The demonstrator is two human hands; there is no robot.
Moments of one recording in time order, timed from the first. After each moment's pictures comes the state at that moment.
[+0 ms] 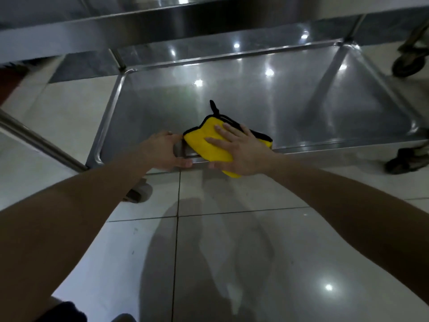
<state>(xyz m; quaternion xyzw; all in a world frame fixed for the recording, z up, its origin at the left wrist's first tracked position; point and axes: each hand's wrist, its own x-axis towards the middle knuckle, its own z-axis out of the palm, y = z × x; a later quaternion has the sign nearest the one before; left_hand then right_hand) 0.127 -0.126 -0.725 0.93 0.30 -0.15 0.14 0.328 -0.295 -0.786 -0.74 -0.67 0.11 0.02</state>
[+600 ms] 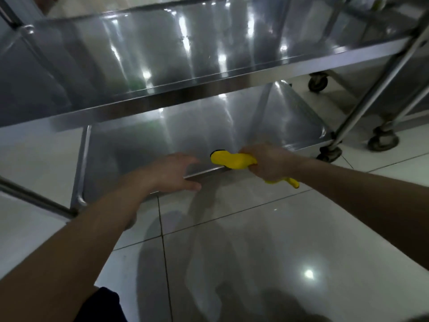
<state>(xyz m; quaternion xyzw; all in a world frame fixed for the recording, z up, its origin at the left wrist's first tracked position) 0.160 -0.206 -0.635 0.96 0.14 -0.18 0.14 0.334 -0.432 -0.628 -0.87 -0.44 0.22 0.07</state>
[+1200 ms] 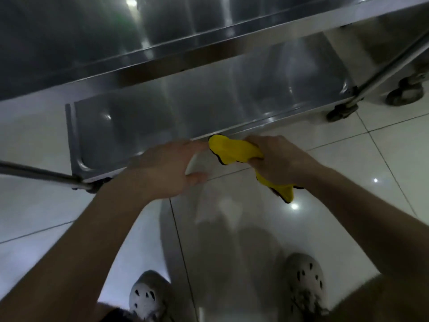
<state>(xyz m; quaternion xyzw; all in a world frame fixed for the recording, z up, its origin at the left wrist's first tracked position) 0.114 -0.230 -0.612 0.95 0.11 -0.21 0.21 0.271 -0.442 -0.605 -0.86 -0.33 0.35 0.16</state>
